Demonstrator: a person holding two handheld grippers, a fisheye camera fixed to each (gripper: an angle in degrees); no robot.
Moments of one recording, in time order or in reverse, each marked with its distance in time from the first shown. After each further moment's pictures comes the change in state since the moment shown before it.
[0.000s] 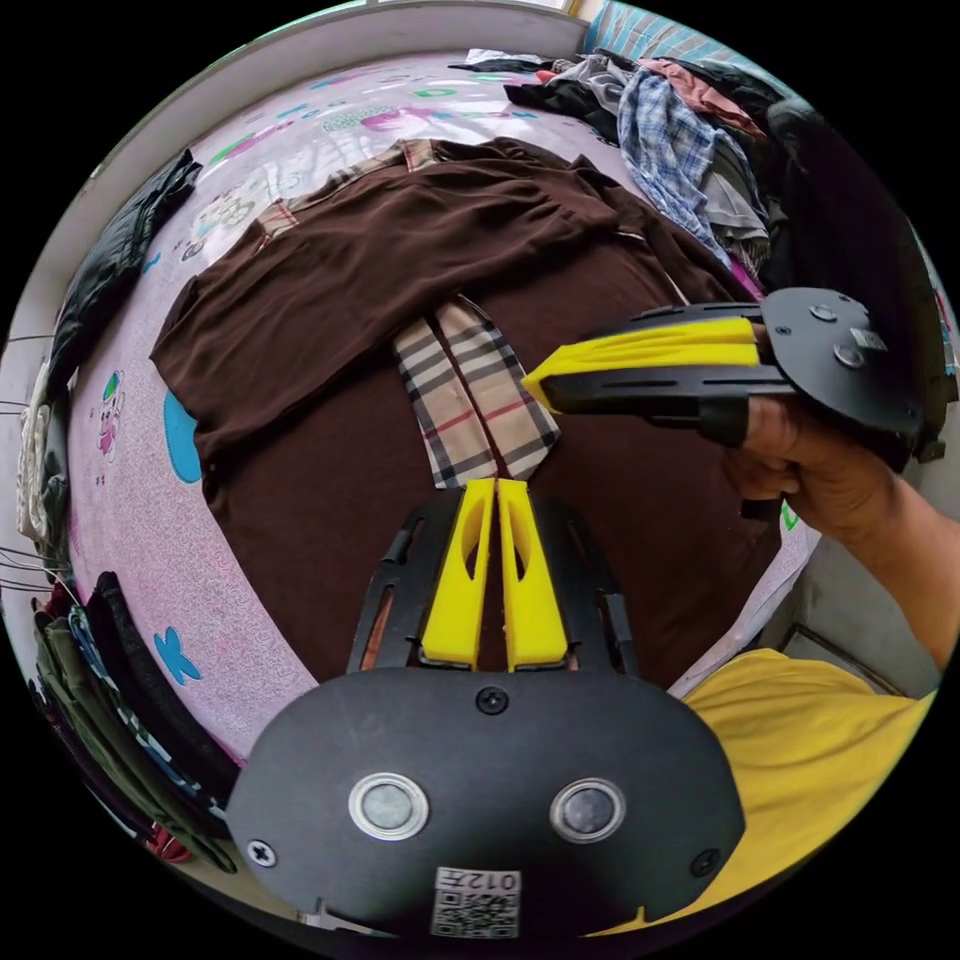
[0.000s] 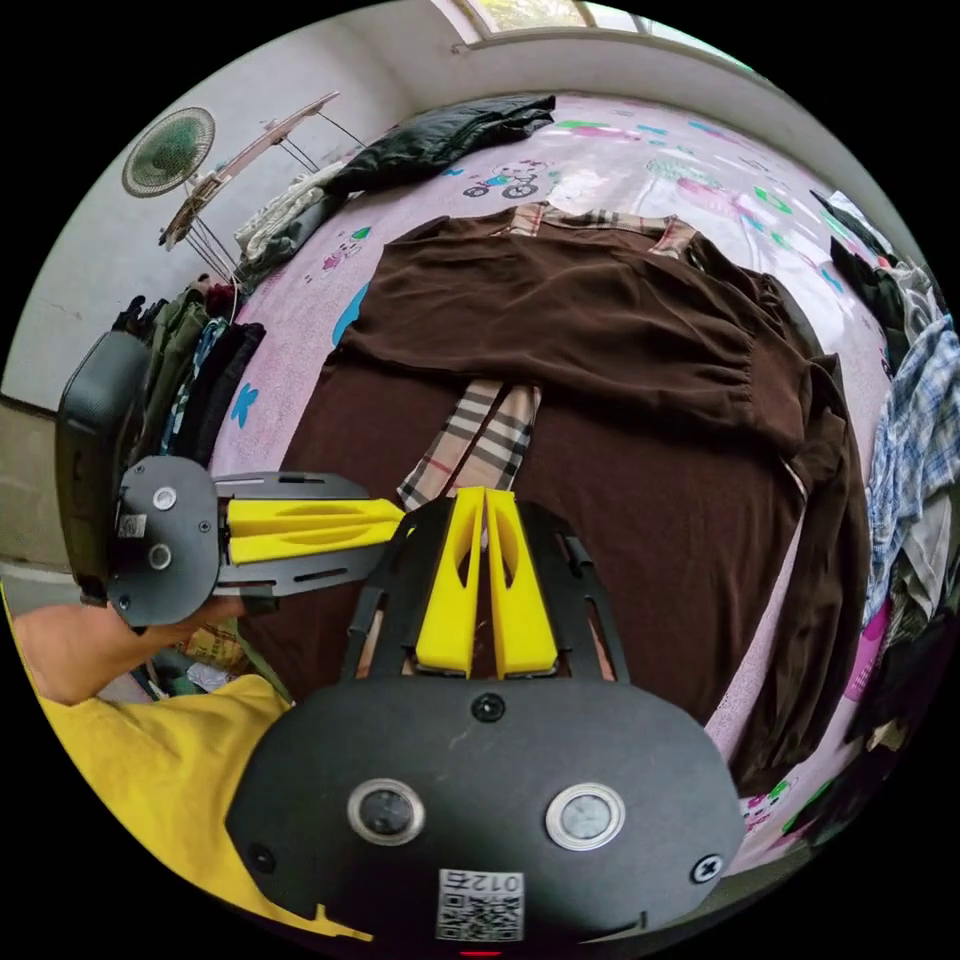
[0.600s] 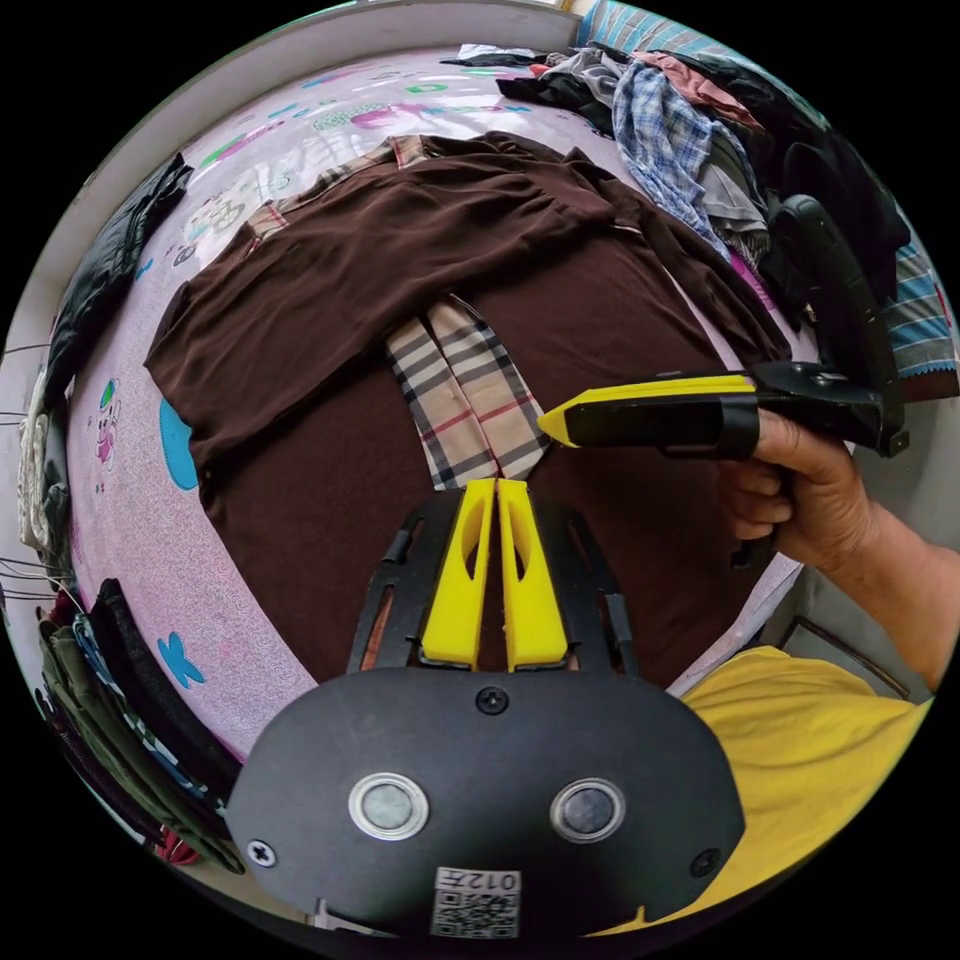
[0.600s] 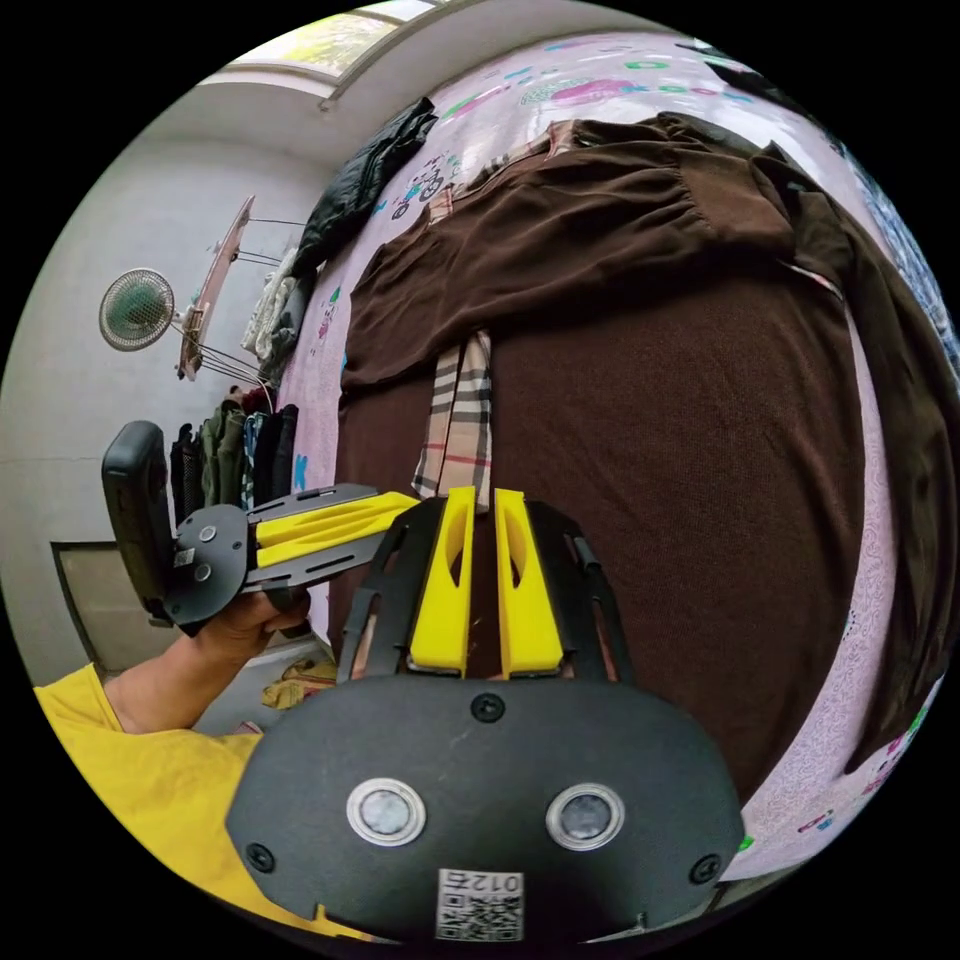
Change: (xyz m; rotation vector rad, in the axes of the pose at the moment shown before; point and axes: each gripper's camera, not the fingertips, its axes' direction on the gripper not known) left arm -0.014 -0.020 0.010 -0.020 -0.007 0.016; right arm 0.076 0.052 0.049 0.032 -0.324 0.321
